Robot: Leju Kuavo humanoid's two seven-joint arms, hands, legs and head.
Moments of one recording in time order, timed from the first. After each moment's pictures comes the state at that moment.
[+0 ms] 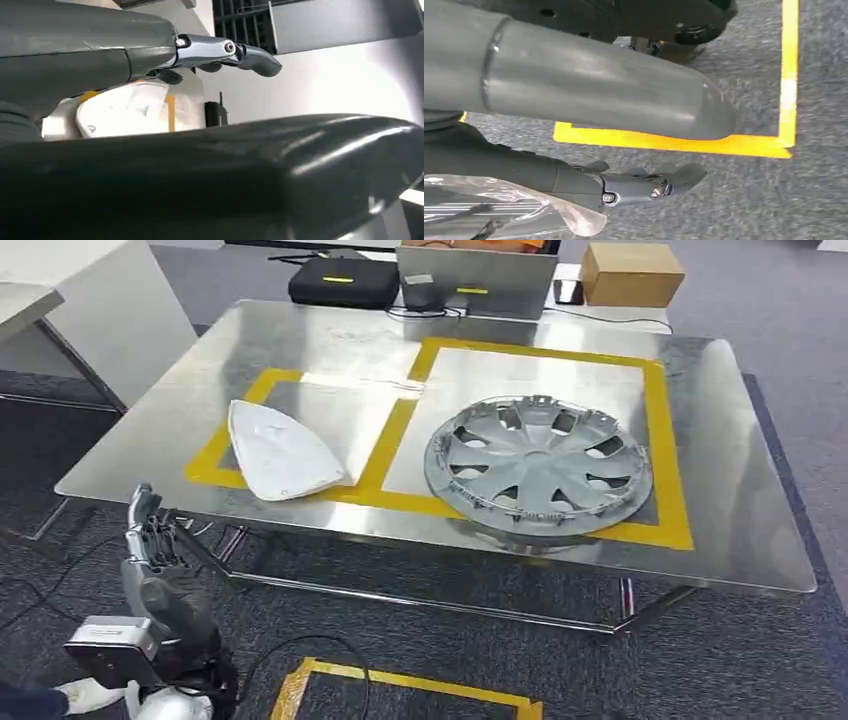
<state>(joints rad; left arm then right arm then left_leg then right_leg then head) 0.10 -0.03 -0.45 -1.86 -0.22 0.66 -0.62 -0.08 0.16 -1.25 -0.23 0.96 -0.10 -0.26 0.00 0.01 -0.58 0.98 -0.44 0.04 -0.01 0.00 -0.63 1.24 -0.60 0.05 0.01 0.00</state>
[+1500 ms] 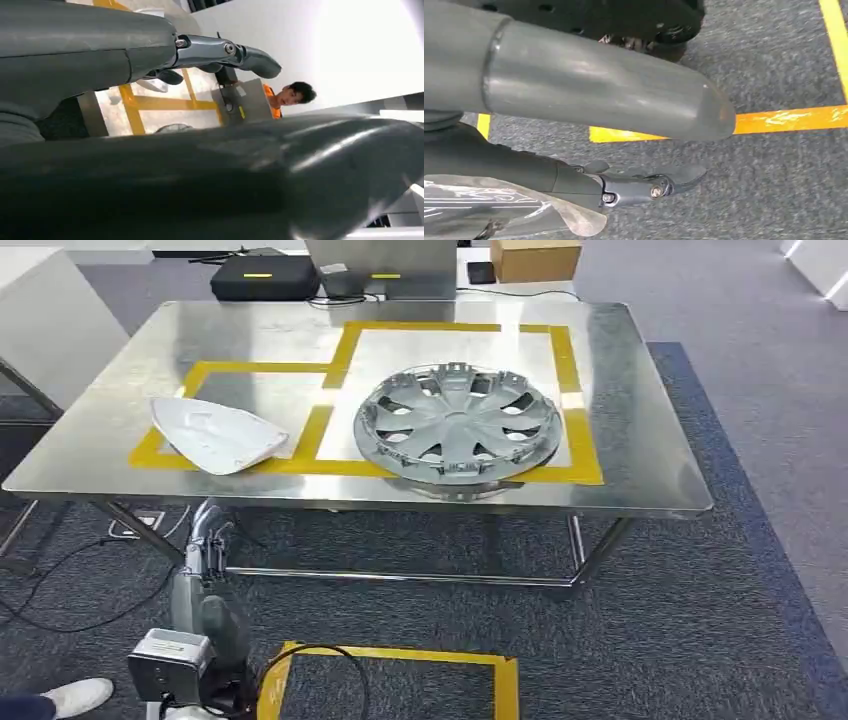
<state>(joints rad) 0.13 -0.02 -0.51 -1.82 -0.30 0.61 -0.58 -0.08 0.16 -1.26 -0.23 0.96 -0.06 -0.23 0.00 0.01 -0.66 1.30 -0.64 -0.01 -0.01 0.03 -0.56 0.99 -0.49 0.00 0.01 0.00</state>
